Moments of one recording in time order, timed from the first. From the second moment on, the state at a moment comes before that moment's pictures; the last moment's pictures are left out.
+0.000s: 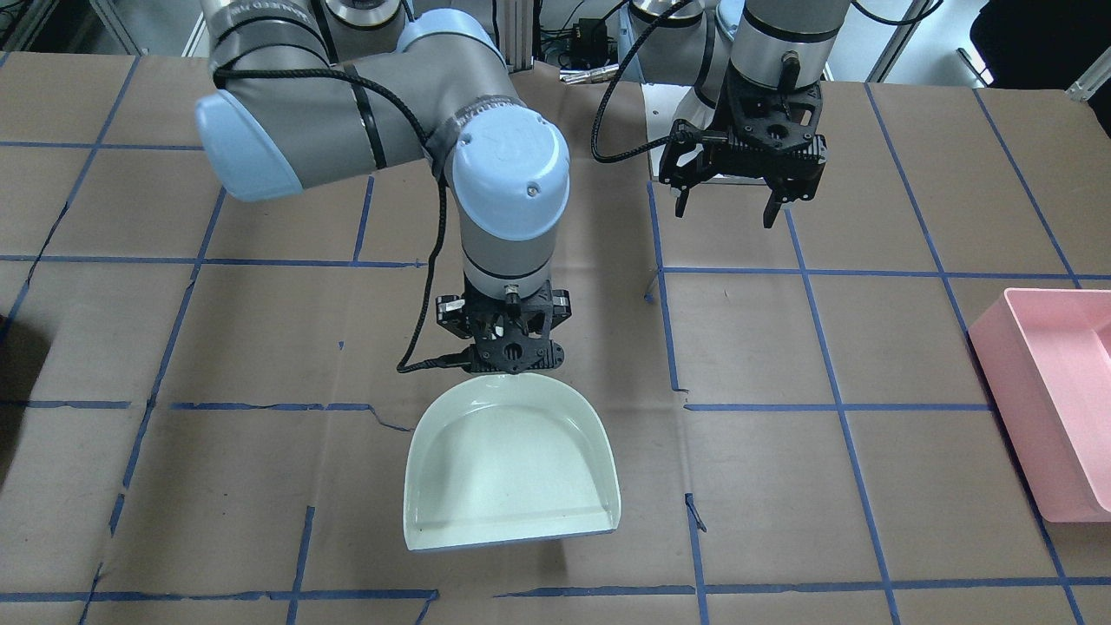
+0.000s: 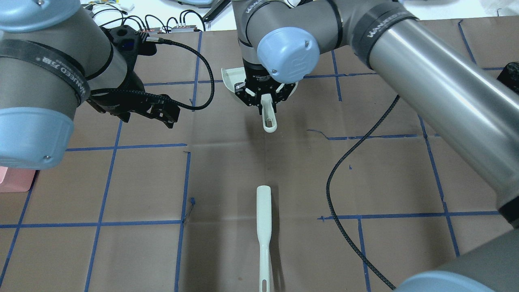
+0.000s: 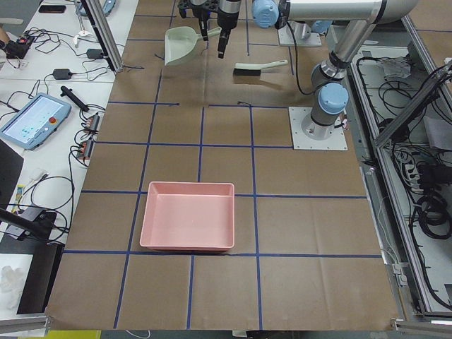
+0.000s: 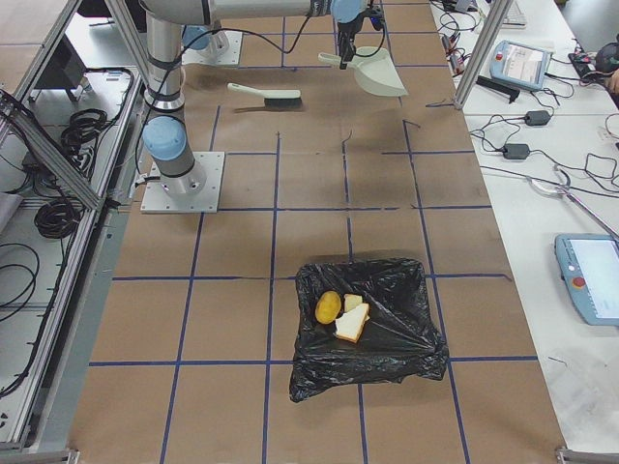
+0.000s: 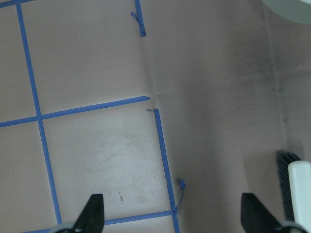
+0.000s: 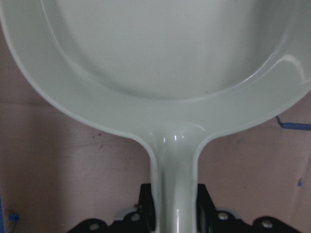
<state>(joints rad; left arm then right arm) -1.62 -1.45 -1.78 -1.38 1.60 0.12 1.98 -1.09 1.30 -1.67 -1.57 0.34</state>
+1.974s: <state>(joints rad) -1.64 -1.45 -1.78 -1.39 1.60 0.12 1.98 -1.00 1.46 -1.98 -1.54 0.35</state>
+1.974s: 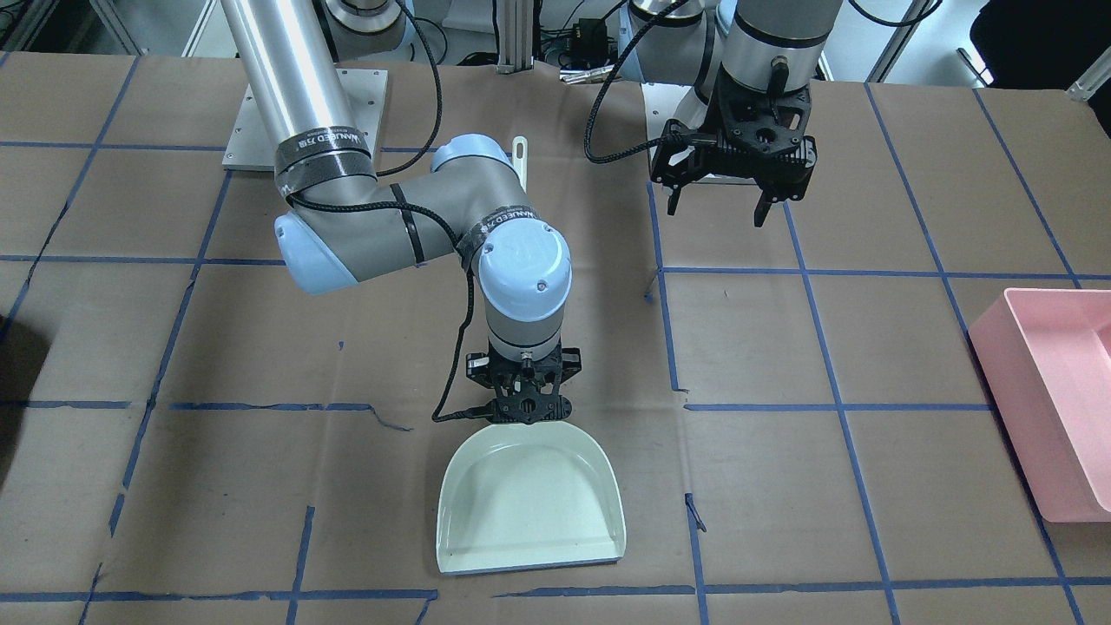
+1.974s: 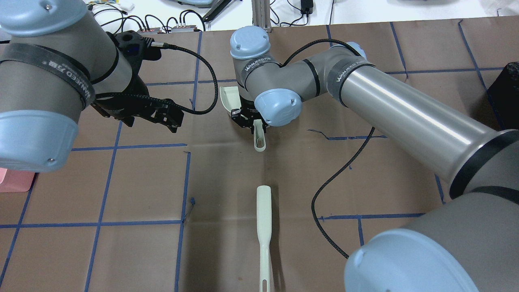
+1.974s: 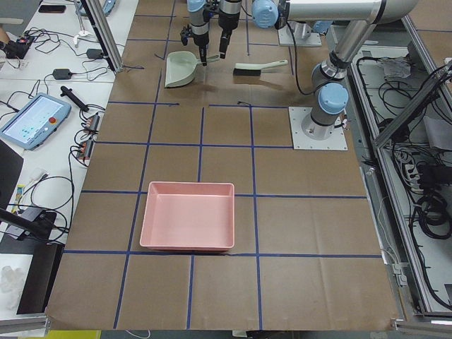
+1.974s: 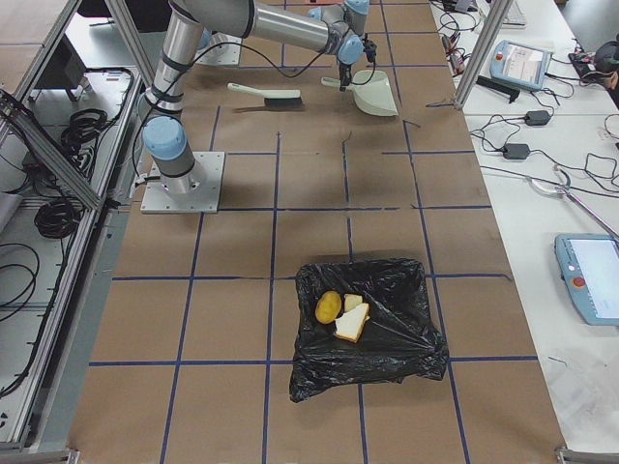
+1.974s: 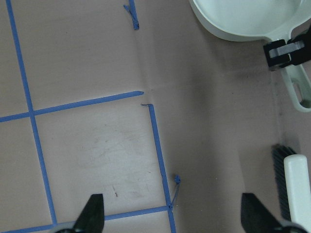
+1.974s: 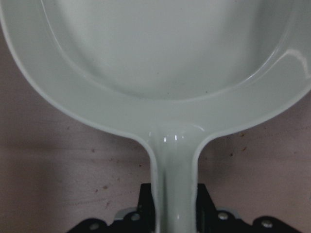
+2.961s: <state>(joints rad) -1.64 -1.44 -1.80 -1.39 1.61 0.11 1.96 -1.00 1.46 -2.03 -1.55 0.35</state>
